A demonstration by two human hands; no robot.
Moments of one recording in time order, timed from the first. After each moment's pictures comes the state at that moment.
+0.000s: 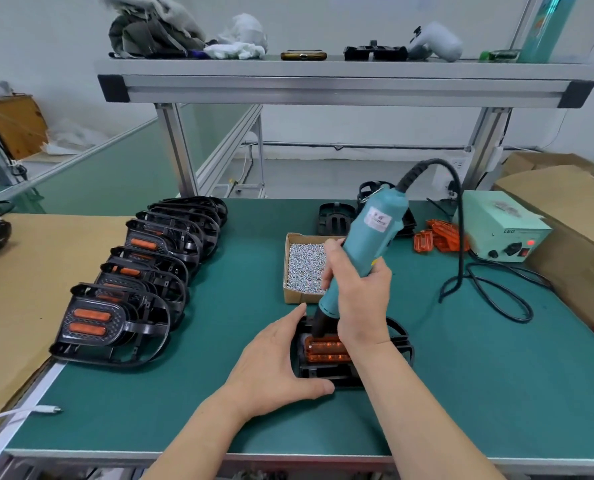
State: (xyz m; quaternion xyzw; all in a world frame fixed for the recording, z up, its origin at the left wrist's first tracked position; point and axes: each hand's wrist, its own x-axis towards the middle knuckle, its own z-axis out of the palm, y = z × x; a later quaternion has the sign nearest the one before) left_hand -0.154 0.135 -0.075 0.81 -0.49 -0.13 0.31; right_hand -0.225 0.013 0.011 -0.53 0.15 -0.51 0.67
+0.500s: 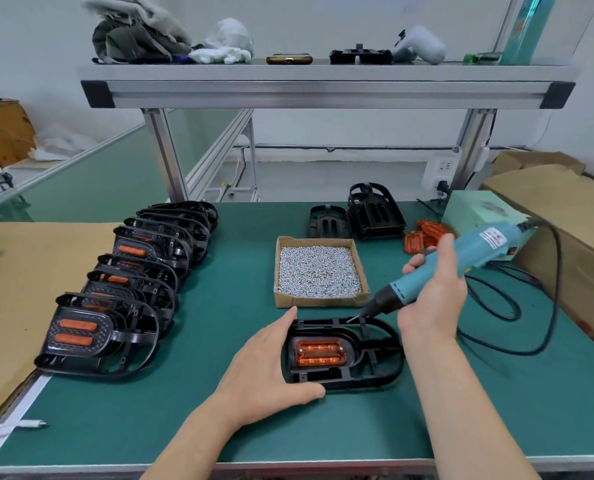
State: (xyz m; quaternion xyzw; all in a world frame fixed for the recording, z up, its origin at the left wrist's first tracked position) left_hand -0.154 0.137 -0.080 0.81 -0.49 -0.12 0.30; right_hand -0.275 -0.066 0.008 -0.28 0.28 -0.61 0.68
